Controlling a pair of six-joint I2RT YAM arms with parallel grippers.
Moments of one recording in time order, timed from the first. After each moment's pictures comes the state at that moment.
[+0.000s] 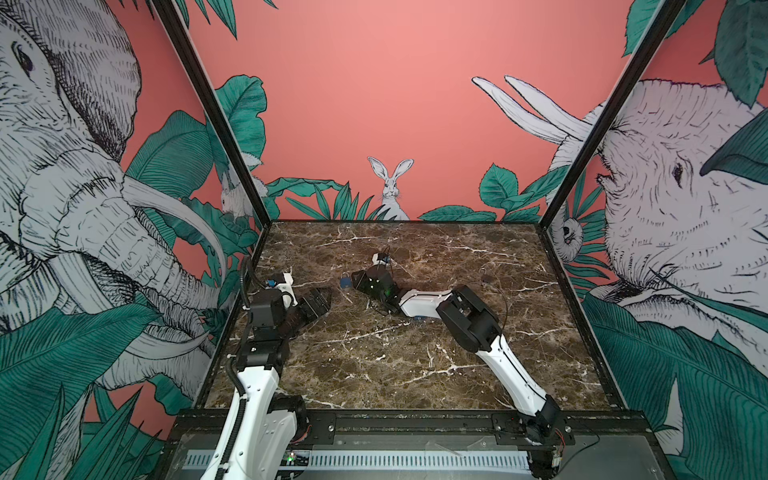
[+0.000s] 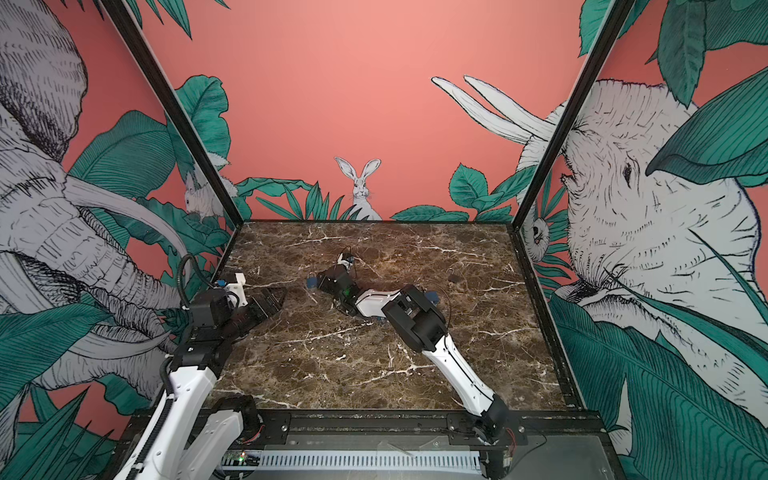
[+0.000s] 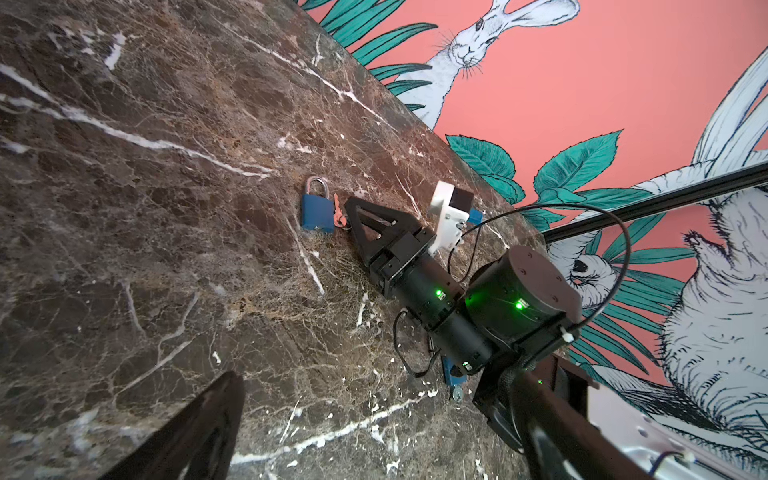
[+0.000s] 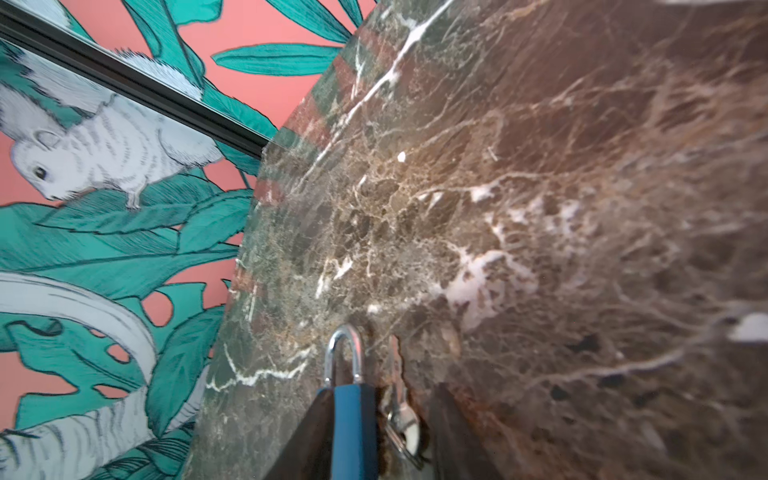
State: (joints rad) left arm 0.03 0.74 0.56 -0.35 0.41 -0.62; right arm 0.86 2.50 1.72 0.39 0.09 1.00
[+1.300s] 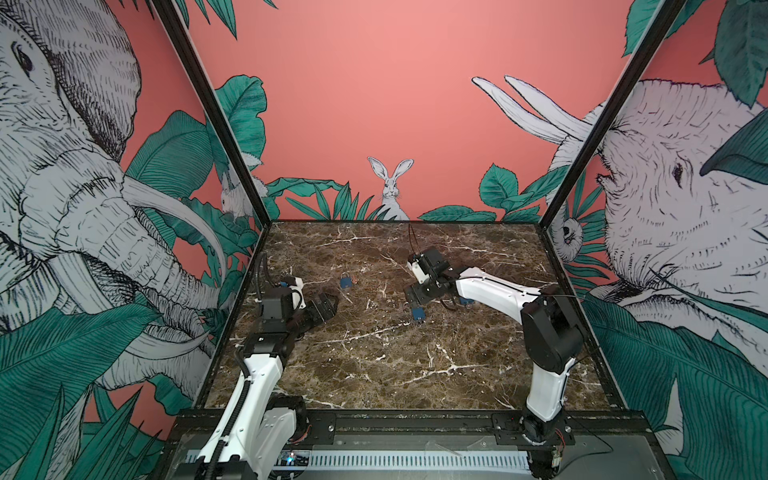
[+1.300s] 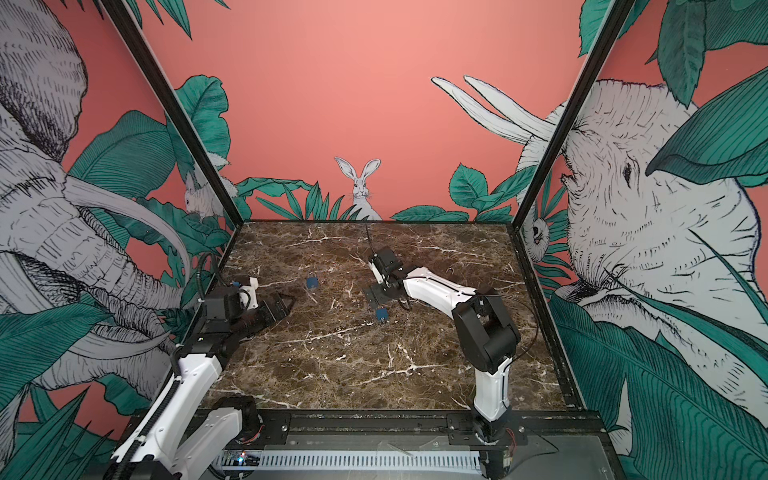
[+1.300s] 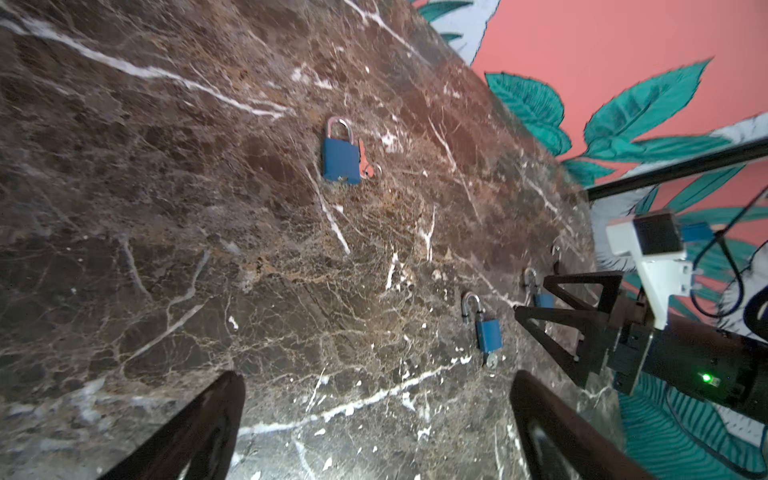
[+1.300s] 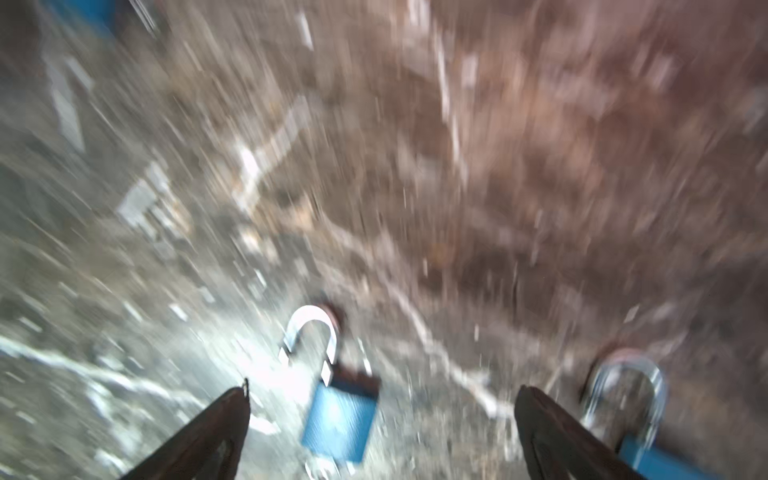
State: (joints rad) left arm -0.07 0.86 0.55 -0.39 0.38 -0.54; right arm 0.66 1.87 1.33 -0.57 0.02 0.08
